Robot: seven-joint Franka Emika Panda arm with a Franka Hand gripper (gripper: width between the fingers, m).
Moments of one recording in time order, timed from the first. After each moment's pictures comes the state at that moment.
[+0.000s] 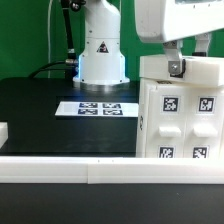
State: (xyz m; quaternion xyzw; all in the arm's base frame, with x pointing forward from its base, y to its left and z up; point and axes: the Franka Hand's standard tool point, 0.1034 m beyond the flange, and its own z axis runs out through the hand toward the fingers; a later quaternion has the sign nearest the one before) arm 0.617 0.086 0.153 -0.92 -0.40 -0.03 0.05
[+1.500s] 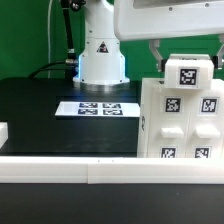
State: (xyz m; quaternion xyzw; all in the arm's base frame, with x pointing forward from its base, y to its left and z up) arm 0.625 0.084 0.152 -0.98 0.20 -0.03 0.06
